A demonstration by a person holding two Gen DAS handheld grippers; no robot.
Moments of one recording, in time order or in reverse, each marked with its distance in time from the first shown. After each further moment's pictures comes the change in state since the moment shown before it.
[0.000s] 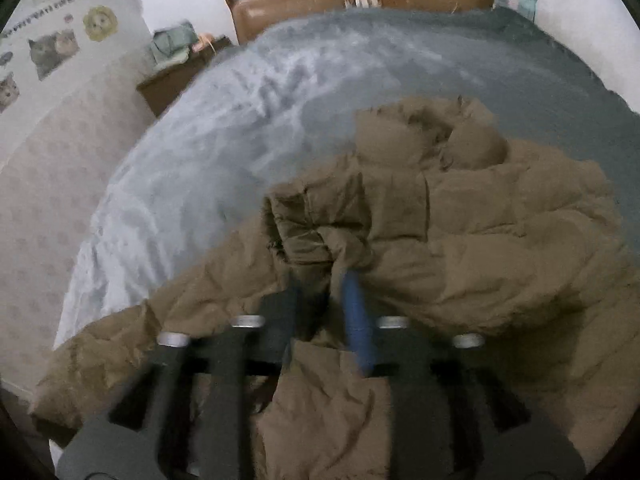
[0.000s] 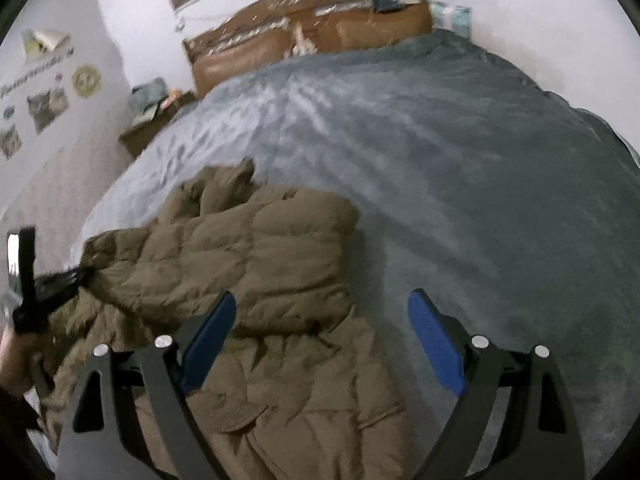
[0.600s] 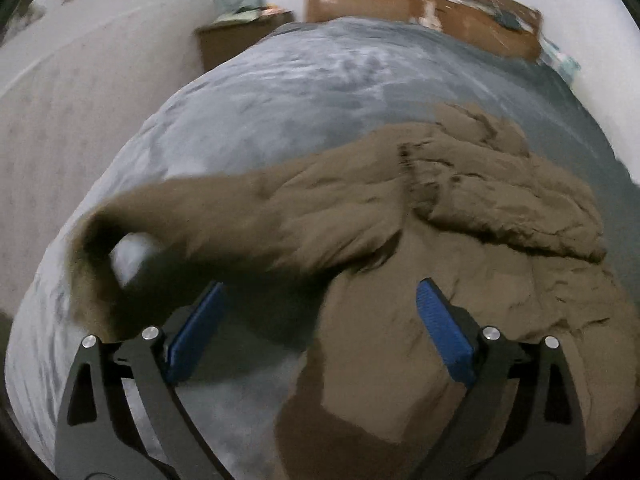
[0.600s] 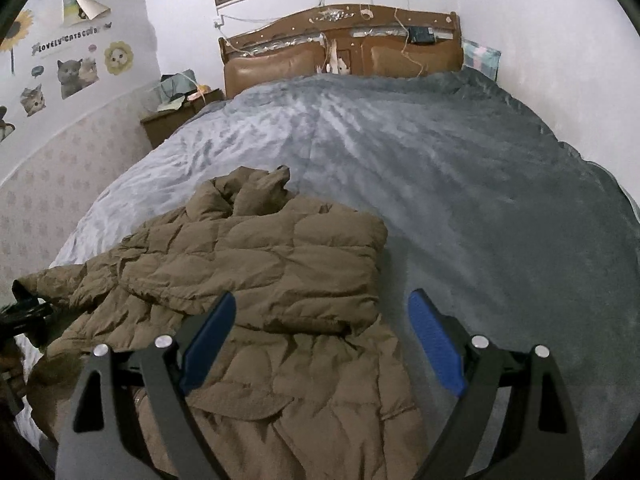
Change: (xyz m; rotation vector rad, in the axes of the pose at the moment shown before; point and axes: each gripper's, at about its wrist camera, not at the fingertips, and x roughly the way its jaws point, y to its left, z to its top) left arm -0.093 0.152 -0.139 -0.306 -0.027 -0.010; right arm -0.039 0.040 -0.010 -0.126 -0.093 0.004
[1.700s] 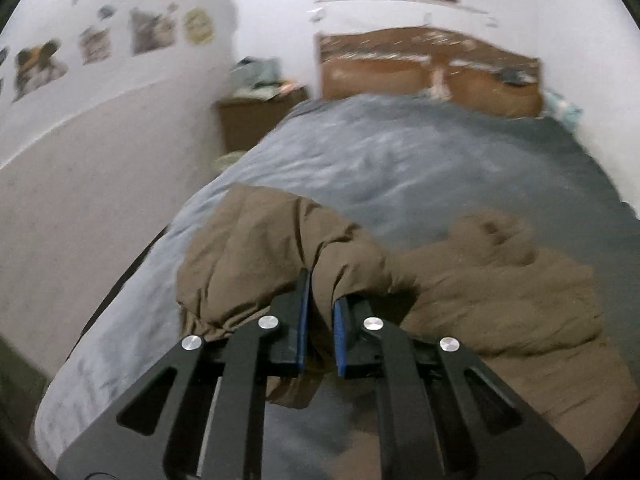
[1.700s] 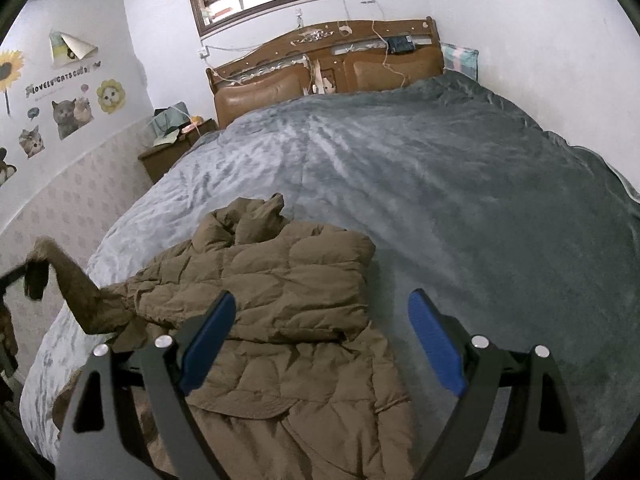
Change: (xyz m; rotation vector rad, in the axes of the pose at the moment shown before) left arm -0.037 -0.009 0.121 0.055 -0.263 0.015; right arm -0.033 -0.022 0.006 0.108 -0.067 0.015
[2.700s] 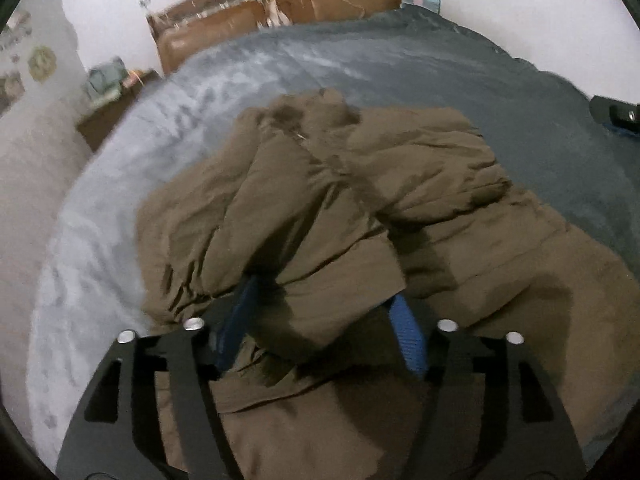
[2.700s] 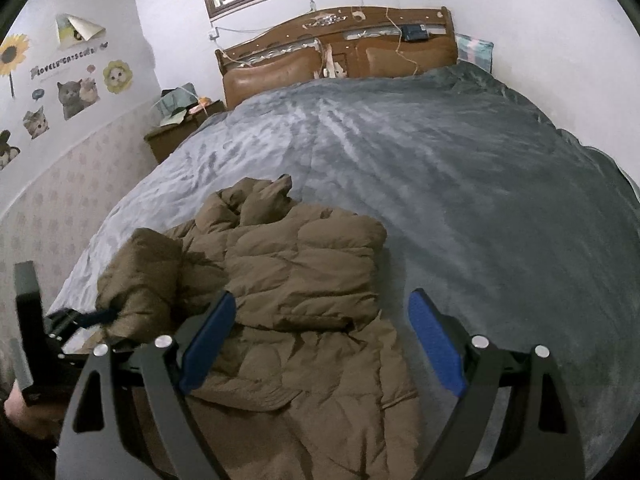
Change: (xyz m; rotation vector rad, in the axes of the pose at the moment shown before) left arm 0.025 -0.225 -0.110 0.390 0.184 -0.261; right arm 0.016 0.015 -0.005 -0.046 0.054 0.013
